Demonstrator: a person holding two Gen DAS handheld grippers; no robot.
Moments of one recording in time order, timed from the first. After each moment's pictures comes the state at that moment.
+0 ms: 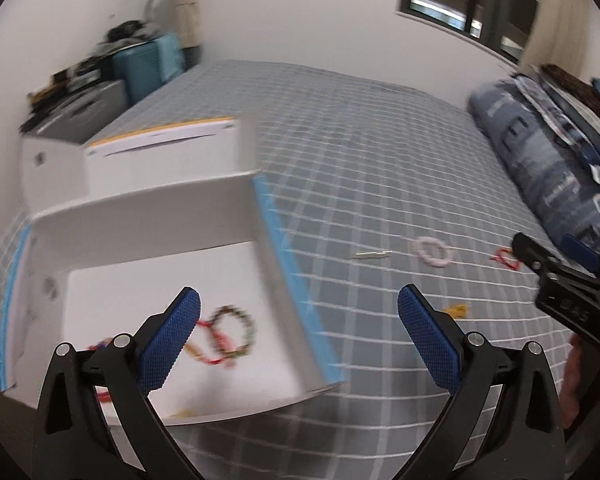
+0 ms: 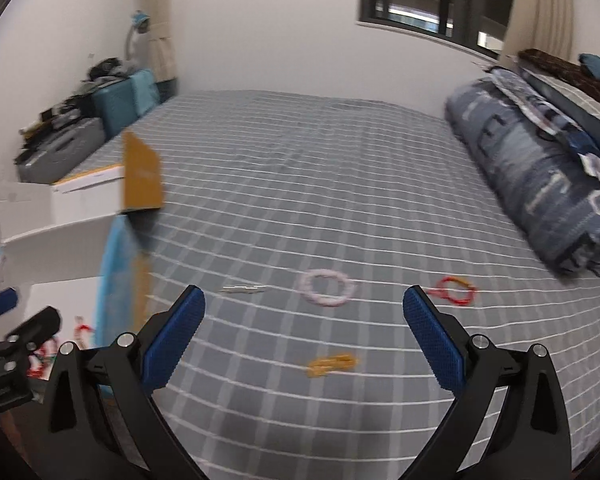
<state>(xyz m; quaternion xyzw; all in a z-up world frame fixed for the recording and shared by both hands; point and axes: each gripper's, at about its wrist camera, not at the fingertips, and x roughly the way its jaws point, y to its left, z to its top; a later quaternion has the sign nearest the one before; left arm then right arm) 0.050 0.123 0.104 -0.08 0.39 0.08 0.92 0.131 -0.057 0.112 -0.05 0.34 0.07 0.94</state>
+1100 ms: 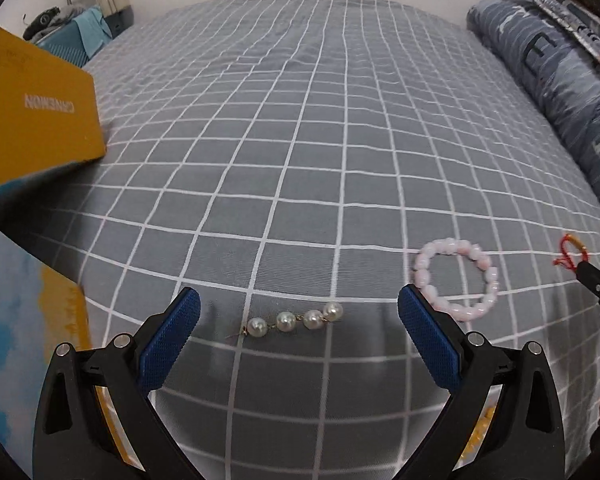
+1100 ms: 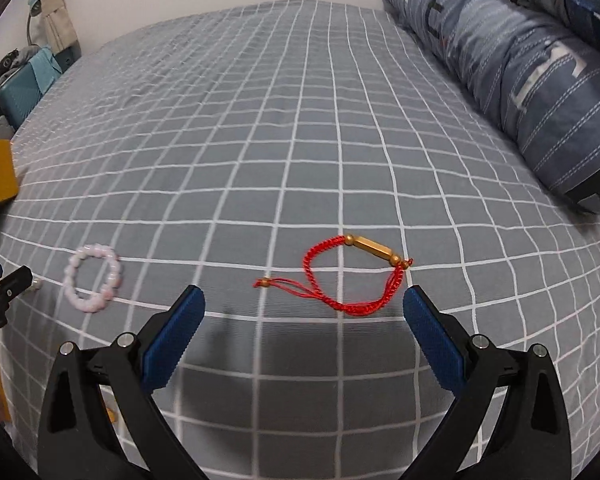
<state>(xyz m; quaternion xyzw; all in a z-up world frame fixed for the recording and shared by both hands) 0.263 0.045 -0.044 -0.03 0.48 0.07 0.87 0.297 -0.229 -0.035 -0.01 0.47 0.00 0.88</state>
